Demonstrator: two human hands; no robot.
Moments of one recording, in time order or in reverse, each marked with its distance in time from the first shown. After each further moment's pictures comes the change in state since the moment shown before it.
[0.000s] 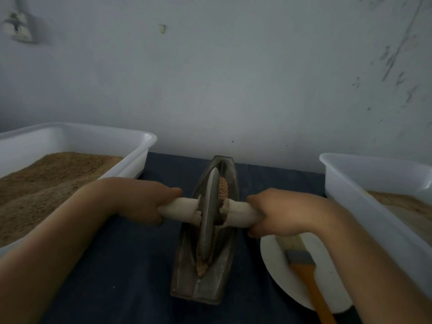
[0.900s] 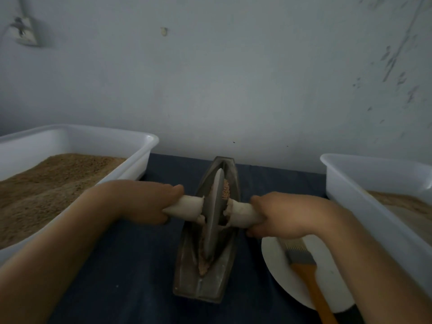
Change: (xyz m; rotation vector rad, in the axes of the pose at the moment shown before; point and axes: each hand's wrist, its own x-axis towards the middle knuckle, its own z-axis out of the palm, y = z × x) left_hand -0.006 0.009 0.001 0.093 0.049 0.009; right_hand -0.004 0.000 0.001 -0.008 0.009 -0.029
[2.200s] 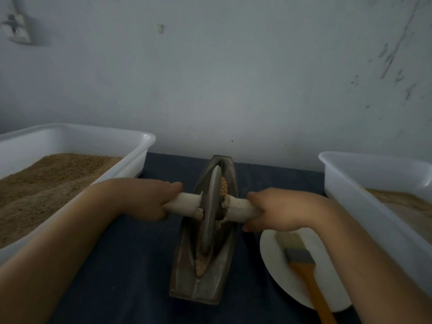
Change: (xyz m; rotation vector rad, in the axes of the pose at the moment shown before) left_hand 0.009 -0.002 -0.001 -0.056 -0.018 -0.040; right_hand 0.009 0.007 0.000 0.054 -0.005 0.020
